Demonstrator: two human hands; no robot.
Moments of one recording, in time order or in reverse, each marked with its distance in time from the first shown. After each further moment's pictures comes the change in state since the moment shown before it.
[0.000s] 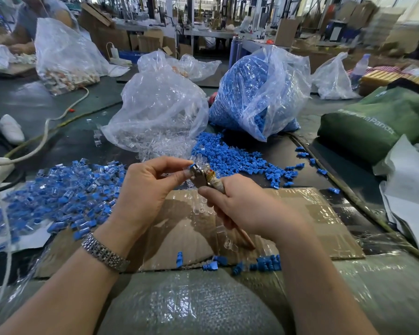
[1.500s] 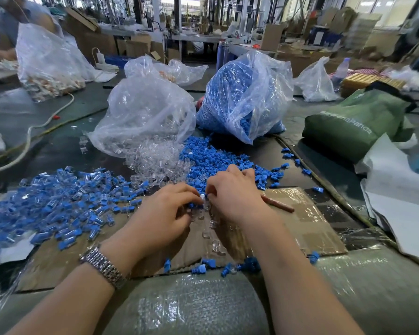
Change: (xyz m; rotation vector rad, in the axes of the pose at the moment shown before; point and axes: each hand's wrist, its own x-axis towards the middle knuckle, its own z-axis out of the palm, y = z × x) left_hand -0.006 -0.022 0.022 0.733 -0.457 0.254; right_hand 0.041 0.034 0.006 -0.672 0.247 -0.004
